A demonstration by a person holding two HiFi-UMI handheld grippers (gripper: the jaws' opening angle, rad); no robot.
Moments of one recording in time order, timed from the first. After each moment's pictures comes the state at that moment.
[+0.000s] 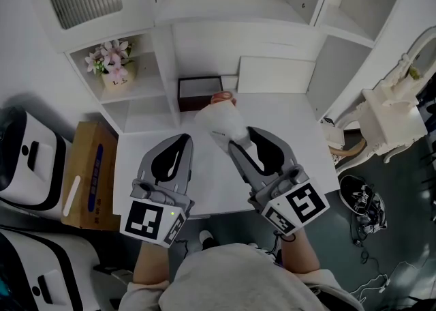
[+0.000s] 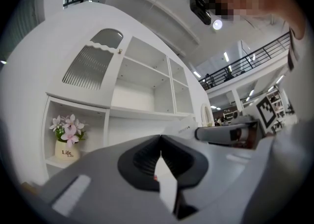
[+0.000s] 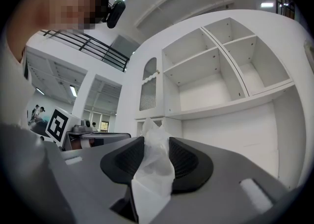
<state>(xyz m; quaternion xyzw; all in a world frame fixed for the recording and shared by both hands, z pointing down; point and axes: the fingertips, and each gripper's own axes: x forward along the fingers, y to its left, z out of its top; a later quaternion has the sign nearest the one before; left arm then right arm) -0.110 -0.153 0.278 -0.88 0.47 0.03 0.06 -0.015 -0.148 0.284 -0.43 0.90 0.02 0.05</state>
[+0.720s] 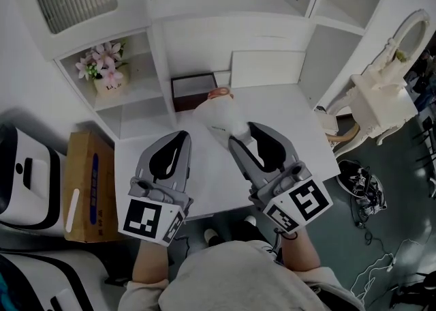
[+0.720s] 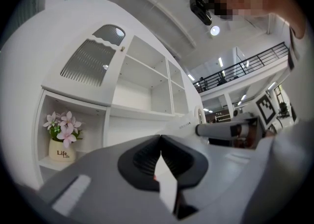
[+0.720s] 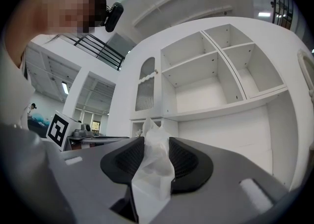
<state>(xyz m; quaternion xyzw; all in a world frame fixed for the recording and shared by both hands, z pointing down) -0.137 -0.164 0.282 -0.90 0.42 0.04 0.06 -0.041 -0.147 0.280 -0.47 0.88 0.03 0.06</state>
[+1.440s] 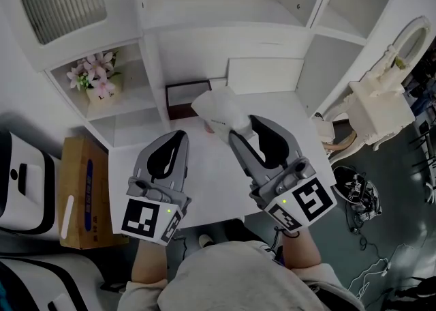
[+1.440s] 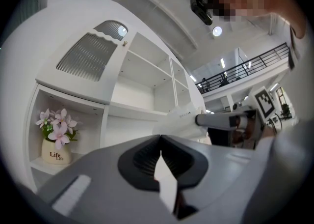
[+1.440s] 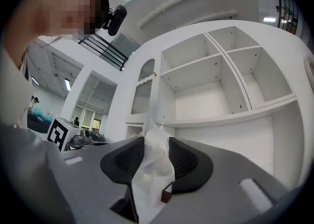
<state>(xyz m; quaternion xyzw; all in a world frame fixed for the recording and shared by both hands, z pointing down) -0.123 -0.204 0.277 -0.90 0.43 0.05 0.05 -0.024 -0.186 0.252 -0.47 0.88 0.06 0.06</state>
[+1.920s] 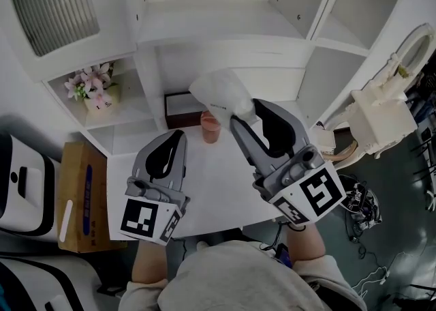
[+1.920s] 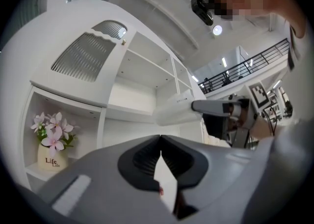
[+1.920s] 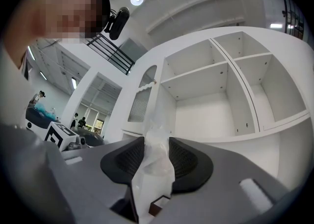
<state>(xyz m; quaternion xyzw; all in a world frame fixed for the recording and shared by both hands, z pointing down) -0.108 -0.234 0.263 -0.89 0.45 0.06 0.06 -0.006 -0.222 0.204 -0.45 0.89 0.11 0.07</state>
